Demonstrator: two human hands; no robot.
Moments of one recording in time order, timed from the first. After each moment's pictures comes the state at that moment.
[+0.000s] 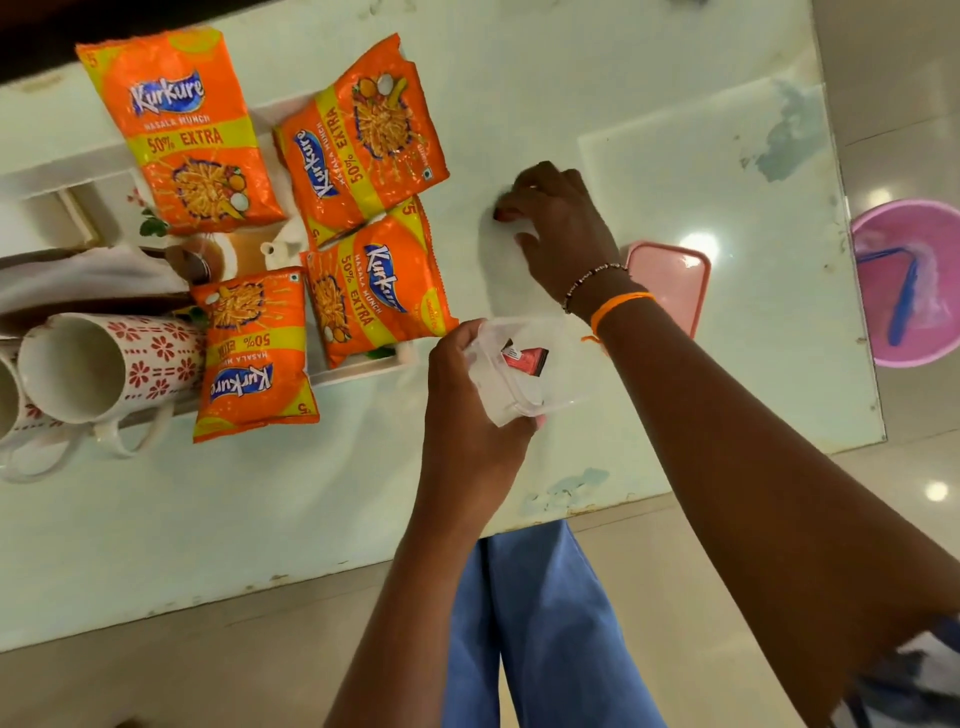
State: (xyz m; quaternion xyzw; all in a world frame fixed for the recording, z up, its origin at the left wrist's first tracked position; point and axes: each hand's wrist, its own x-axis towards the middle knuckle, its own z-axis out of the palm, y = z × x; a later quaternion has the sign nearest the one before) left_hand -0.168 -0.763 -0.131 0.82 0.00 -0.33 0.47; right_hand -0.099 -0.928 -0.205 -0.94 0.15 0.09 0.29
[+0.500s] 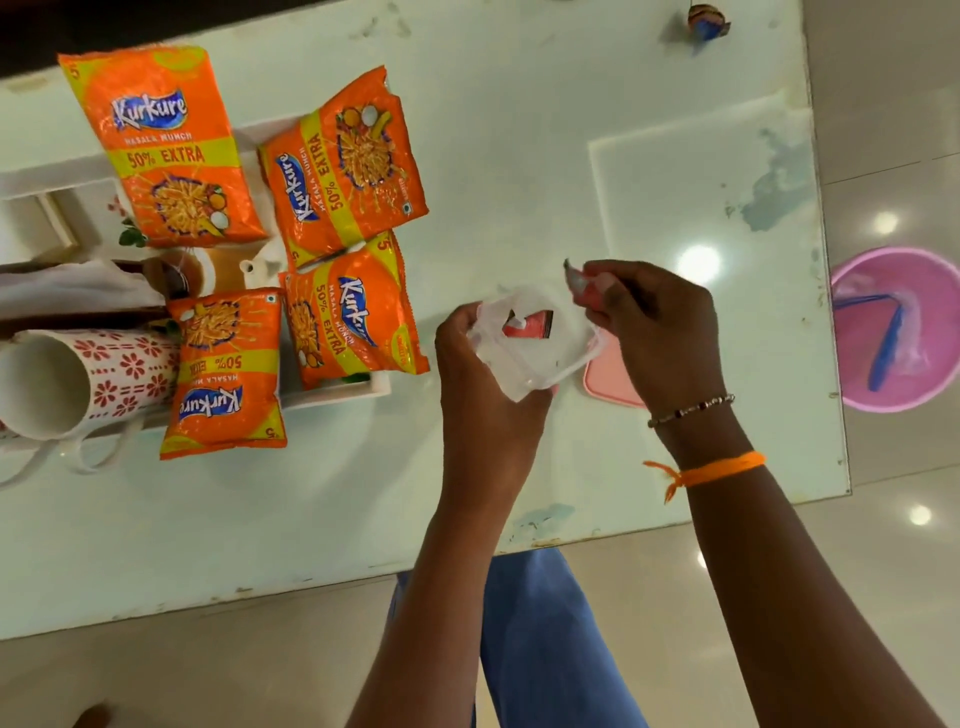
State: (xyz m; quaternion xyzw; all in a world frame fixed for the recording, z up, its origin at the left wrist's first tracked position) left_hand -0.153 -0.825 -0.129 0.82 0.06 -0.26 0.50; right_hand -0.164 -0.953 -0.144 -0.72 0.42 0.00 0.55
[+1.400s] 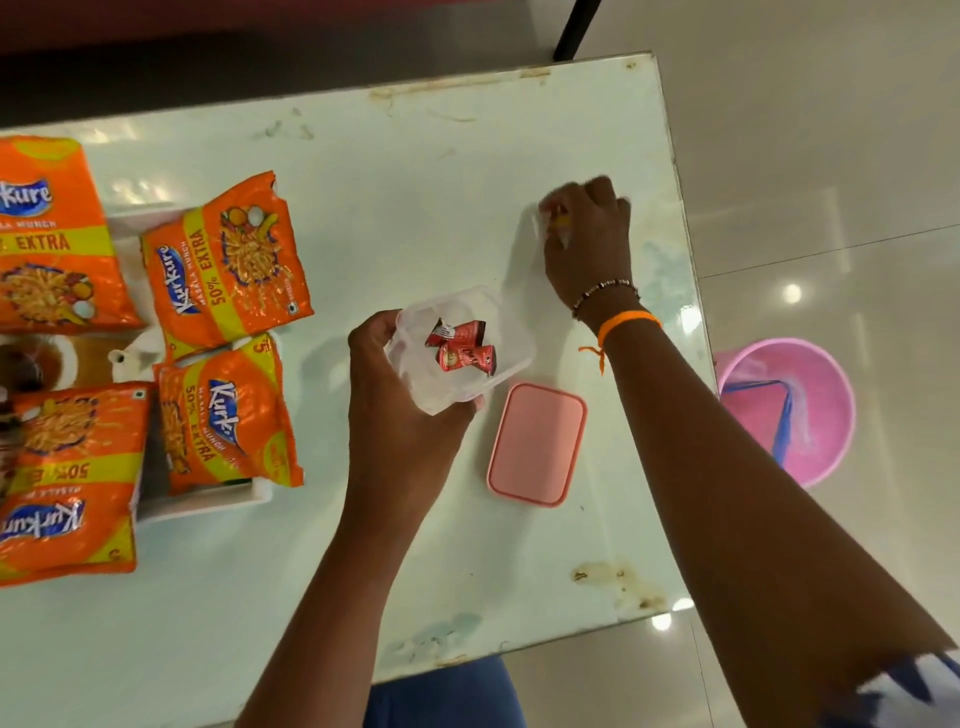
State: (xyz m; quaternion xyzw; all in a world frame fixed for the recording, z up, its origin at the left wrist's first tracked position) left_hand -0.108 -0.876 -0.148 0.81 0.04 -0.24 0.53; right_hand -0.060 -1.075 -0.213 -0.92 0.28 0.01 0.26
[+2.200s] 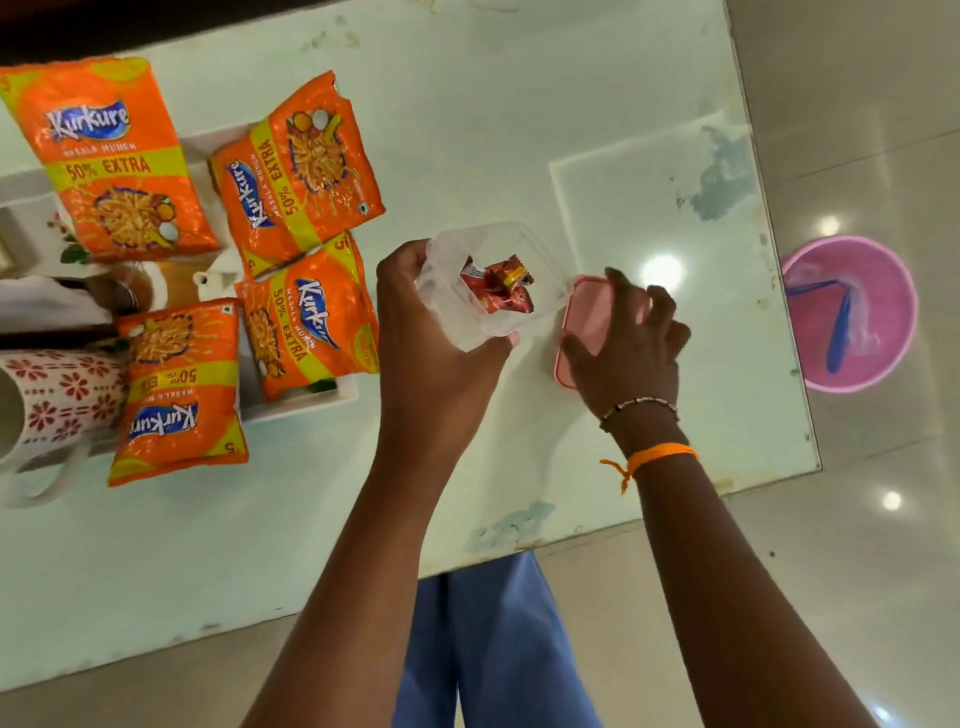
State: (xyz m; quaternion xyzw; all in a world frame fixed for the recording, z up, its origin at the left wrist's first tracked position) left_hand -0.125 -0.820 -0.127 0.82 0.00 -0.23 0.53; right_hand -0.198 -0.947 -0.181 -0.83 0.47 0.16 0.25
